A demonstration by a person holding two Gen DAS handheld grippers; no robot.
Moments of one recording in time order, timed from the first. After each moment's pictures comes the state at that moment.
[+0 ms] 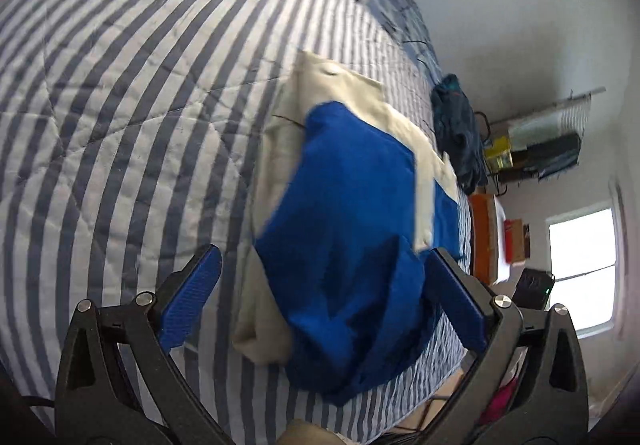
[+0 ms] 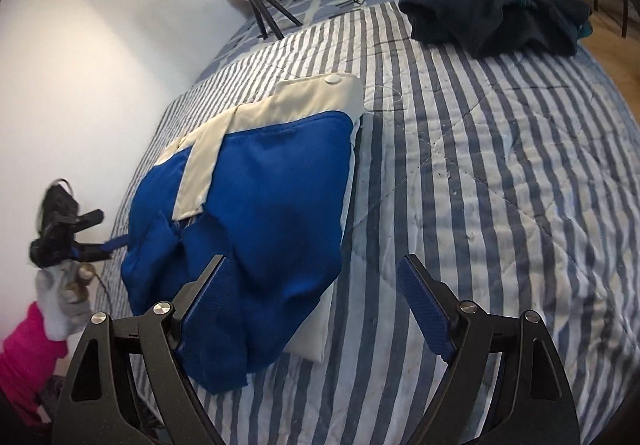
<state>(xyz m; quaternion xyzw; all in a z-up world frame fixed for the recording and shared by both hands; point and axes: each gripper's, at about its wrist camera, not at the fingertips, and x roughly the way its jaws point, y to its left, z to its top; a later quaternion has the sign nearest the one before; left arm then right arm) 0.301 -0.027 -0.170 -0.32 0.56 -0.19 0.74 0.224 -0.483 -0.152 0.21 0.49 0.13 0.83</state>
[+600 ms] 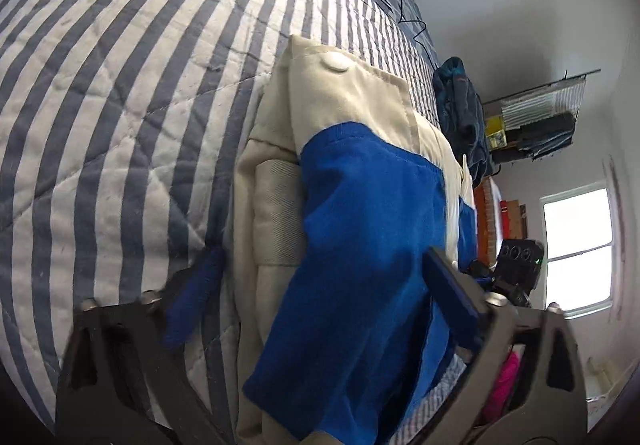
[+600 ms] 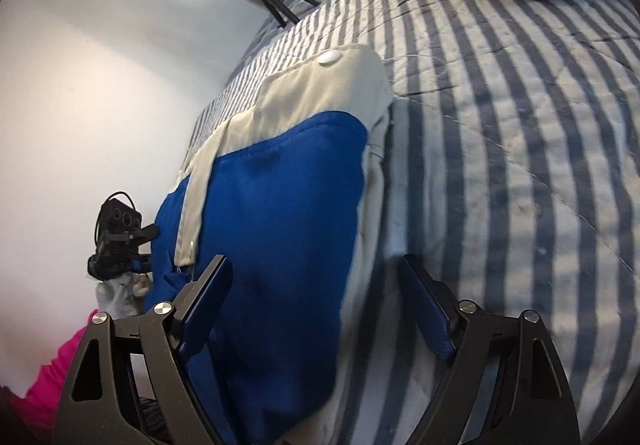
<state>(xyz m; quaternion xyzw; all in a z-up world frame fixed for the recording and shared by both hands) 0.348 -0.059 -0.201 -0.29 0.57 -0.24 0.73 0.284 -0.478 -0.210 0.30 0.49 0.23 0.79</state>
